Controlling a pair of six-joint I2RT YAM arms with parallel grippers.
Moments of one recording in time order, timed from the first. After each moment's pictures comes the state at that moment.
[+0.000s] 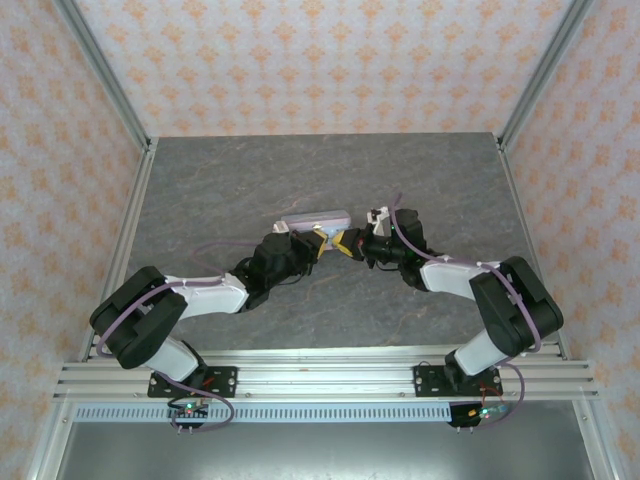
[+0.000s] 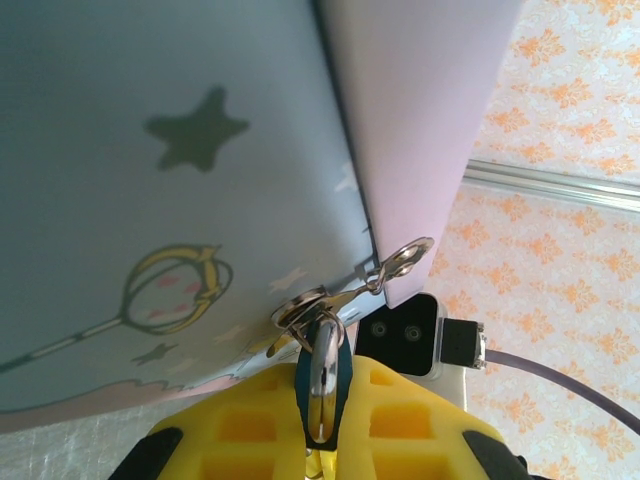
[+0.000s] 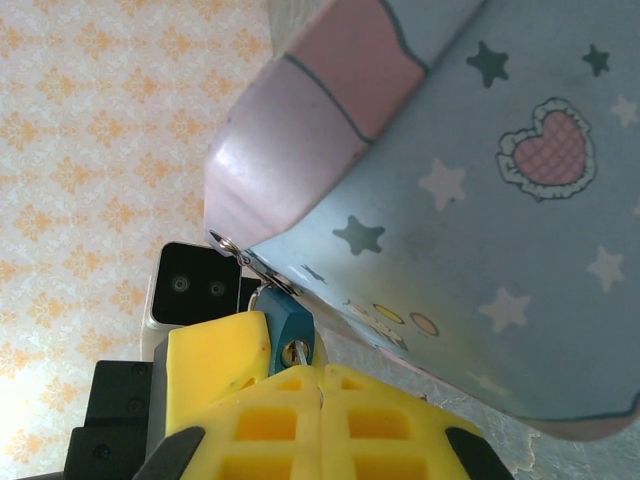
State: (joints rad) left arm -0.70 1.51 0.57 0.62 0.00 -1.67; right arm 0.47 1.53 0.60 0.54 -0.69 1.27
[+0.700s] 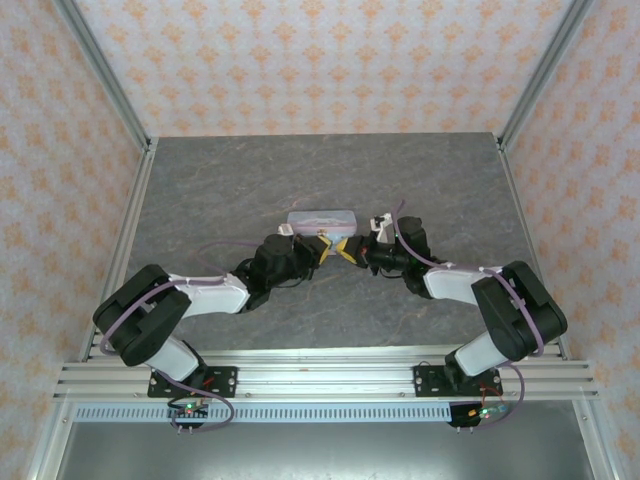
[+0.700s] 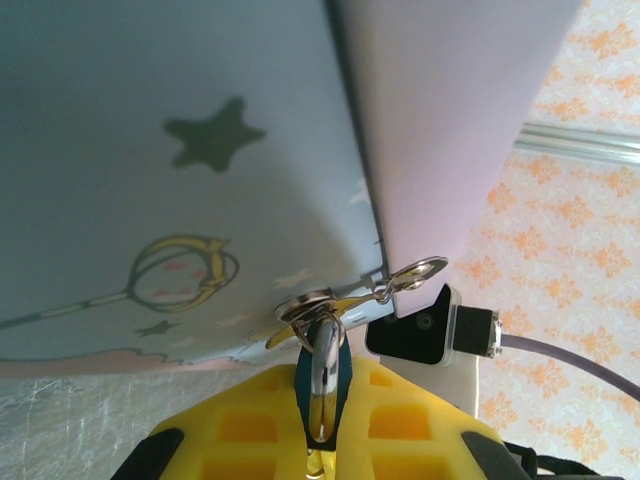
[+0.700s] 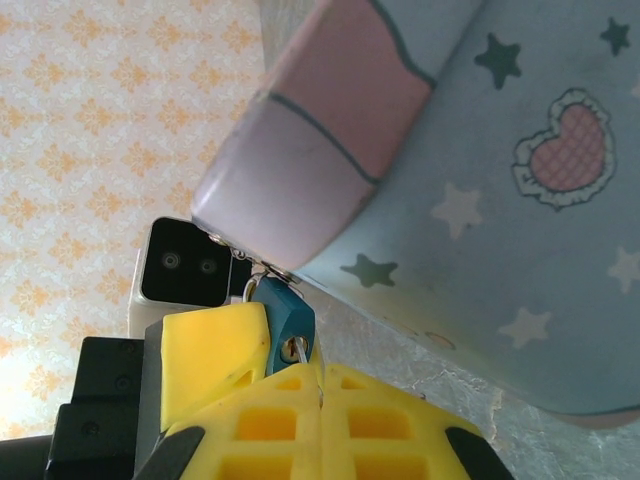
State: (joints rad) left arm -0.70 1.54 0.56 0.63 0.08 -1.63; right arm 0.46 1.50 0.53 0.57 -0.69 1.24
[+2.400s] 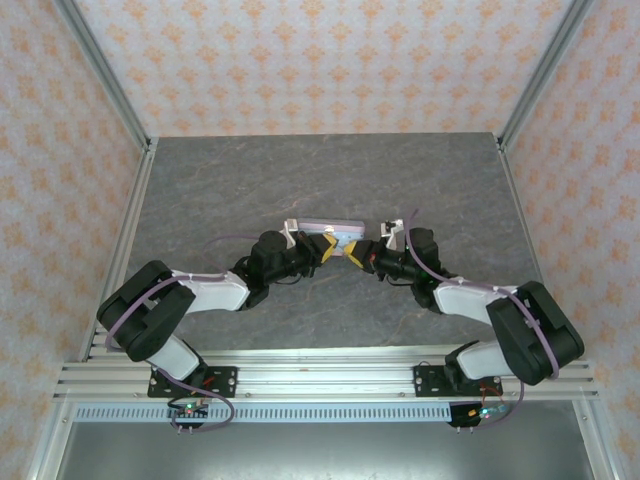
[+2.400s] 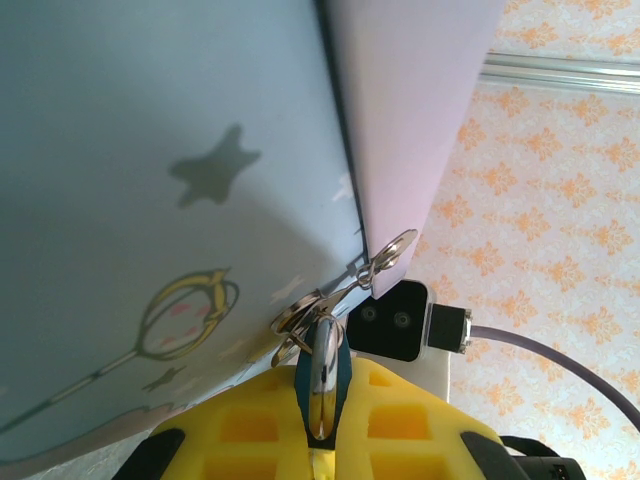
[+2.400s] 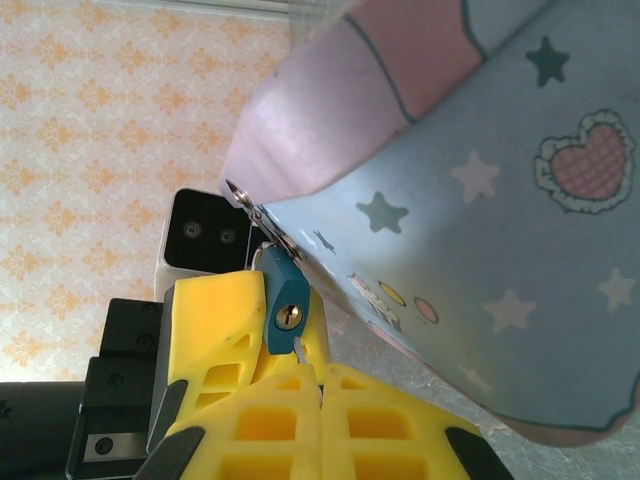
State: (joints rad) left arm -0.66 1.56 0.56 0.74 0.24 -1.59; right arm 0.46 1.37 0.41 0.64 -0.63 1.28
